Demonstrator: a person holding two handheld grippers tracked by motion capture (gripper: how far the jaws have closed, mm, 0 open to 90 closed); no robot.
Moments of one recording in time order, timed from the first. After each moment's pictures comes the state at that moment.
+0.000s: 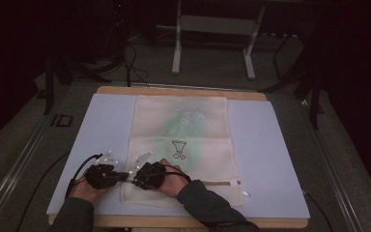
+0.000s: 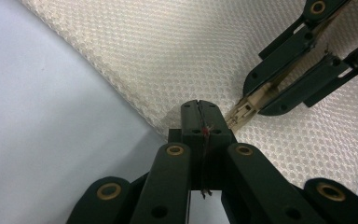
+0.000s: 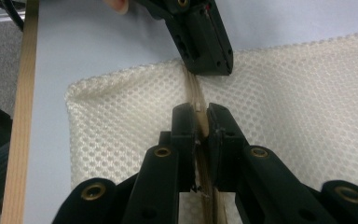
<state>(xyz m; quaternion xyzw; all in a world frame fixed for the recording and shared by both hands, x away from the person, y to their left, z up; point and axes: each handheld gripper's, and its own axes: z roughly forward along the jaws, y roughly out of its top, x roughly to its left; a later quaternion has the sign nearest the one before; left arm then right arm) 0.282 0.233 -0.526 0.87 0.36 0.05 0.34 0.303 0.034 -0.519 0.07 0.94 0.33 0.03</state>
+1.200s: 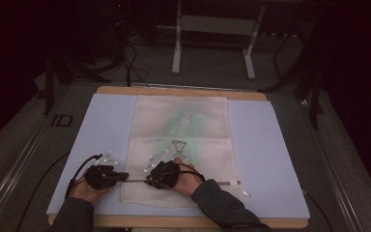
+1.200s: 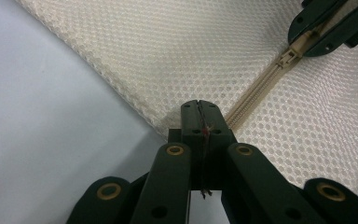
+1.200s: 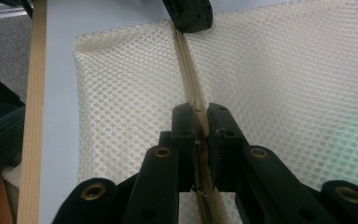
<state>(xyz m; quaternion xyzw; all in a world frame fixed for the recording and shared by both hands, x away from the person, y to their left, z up) 0.281 0.233 -0.527 0.87 0.35 0.06 0.34 0.306 -0.005 -0.509 0.08 0.94 0.32 0.02</state>
